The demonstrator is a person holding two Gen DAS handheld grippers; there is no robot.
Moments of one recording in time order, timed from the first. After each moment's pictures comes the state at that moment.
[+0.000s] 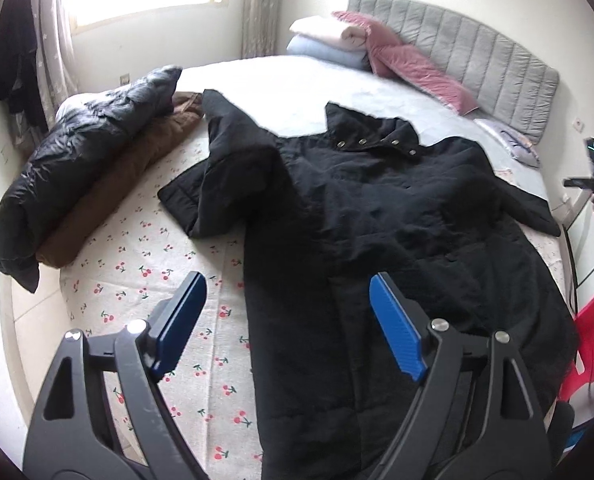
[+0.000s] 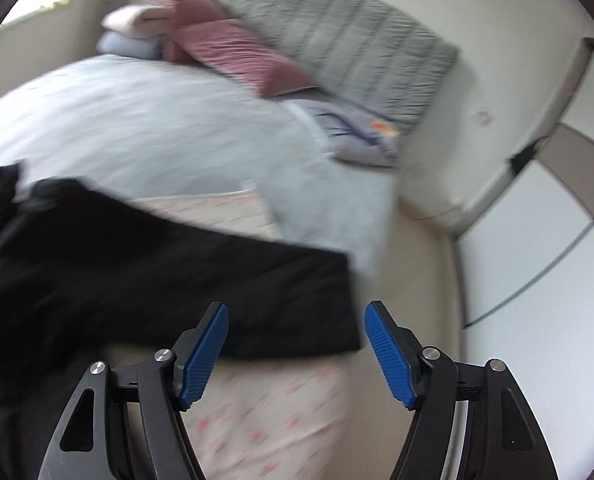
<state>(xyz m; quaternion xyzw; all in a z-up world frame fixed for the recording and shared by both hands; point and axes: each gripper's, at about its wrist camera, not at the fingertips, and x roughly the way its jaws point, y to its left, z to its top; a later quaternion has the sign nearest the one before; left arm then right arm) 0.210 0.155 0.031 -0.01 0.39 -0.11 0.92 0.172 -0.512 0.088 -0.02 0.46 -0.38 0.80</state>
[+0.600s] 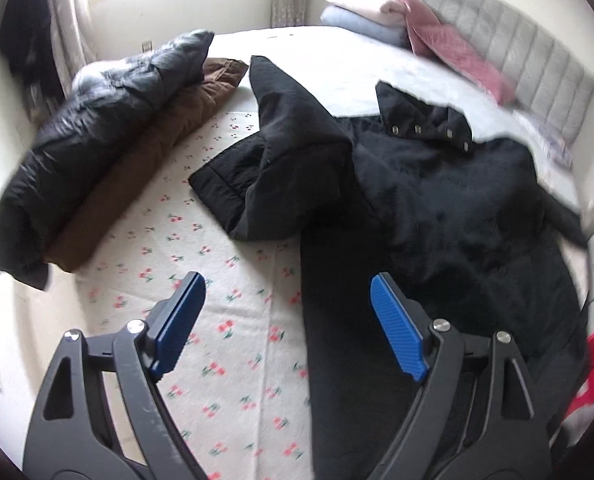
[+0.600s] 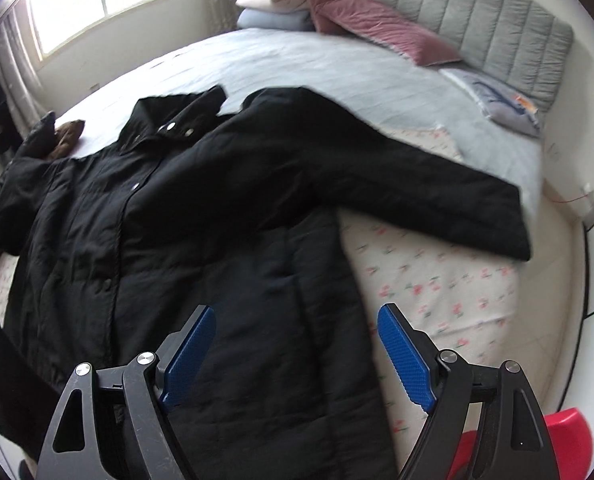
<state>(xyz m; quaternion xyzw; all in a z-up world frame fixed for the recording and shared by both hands) 0.279 0.195 0.013 -0.03 0.44 -0.07 0.90 0.139 -0.366 0.031 0.07 0.51 -0.16 0.84</state>
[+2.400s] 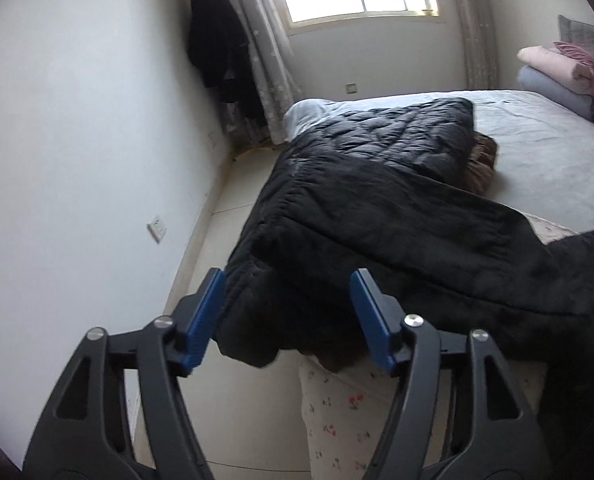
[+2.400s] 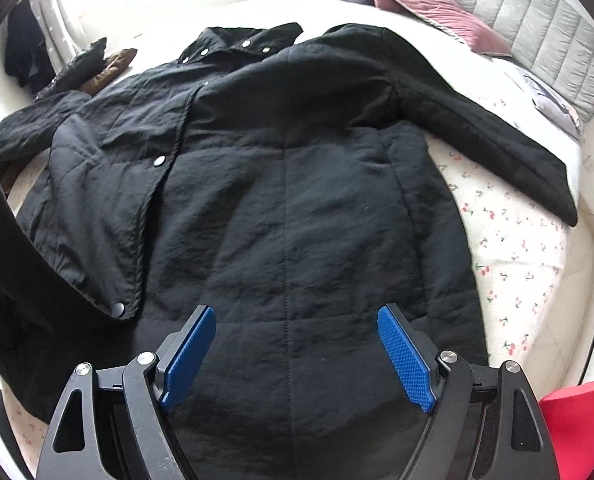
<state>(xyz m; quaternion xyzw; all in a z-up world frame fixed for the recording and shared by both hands) 0.293 0.321 0.055 0.04 0.33 0.27 0.90 0.087 -0.302 -0.022 0.04 0.54 -0.10 0.83</state>
